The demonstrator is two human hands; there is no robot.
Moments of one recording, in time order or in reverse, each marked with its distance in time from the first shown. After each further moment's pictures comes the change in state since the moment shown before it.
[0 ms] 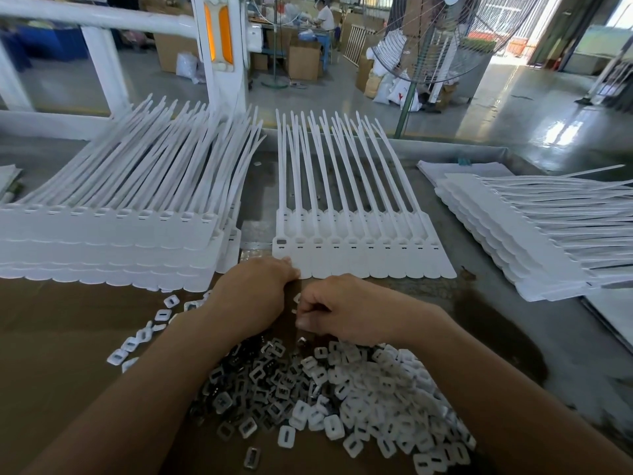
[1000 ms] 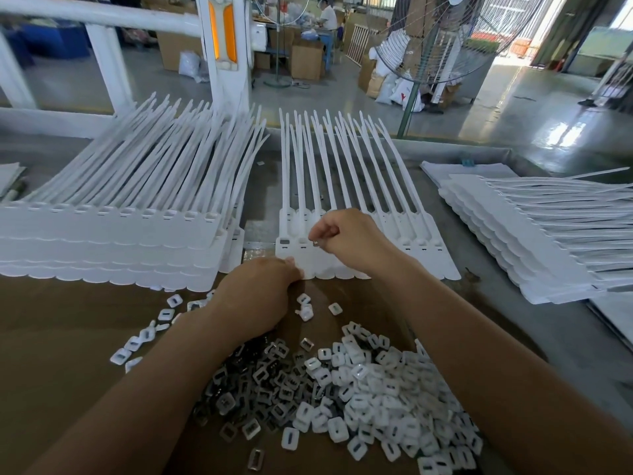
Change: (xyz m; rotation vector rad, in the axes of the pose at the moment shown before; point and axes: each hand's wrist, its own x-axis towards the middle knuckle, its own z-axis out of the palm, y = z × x) left_hand -0.003 0.000 0.001 0.015 0.099 0.057; right_hand 0.052 0.028 -0.029 0.145 0.486 0.175
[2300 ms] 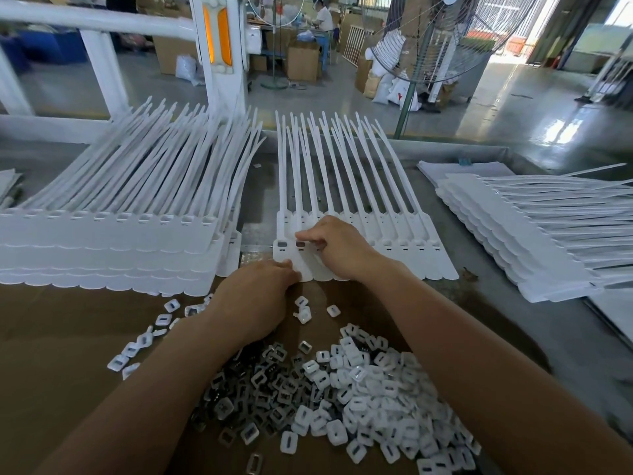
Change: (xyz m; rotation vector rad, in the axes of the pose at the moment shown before) left_hand 0.001 0.002 0.000 0.016 -0.014 -0.015; right_hand 0.015 0.017 0.018 -0.212 -0.068 -0.127
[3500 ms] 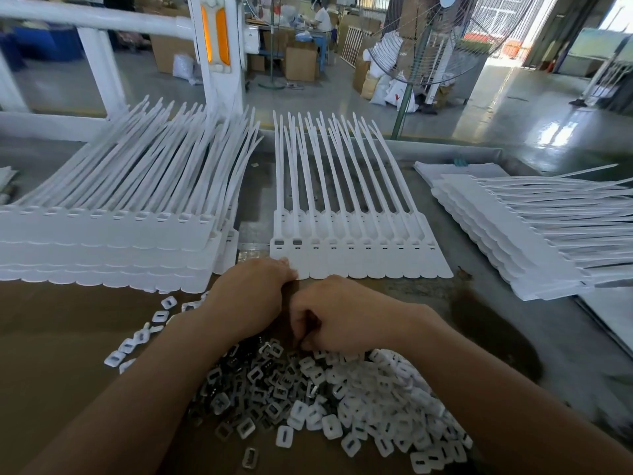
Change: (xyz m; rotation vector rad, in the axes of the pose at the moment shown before) left_hand 0.000 -0.003 0.001 -0.030 -0.006 0.027; right_hand -0.074 -0.041 -0.011 -0.050 -0.381 -0.225
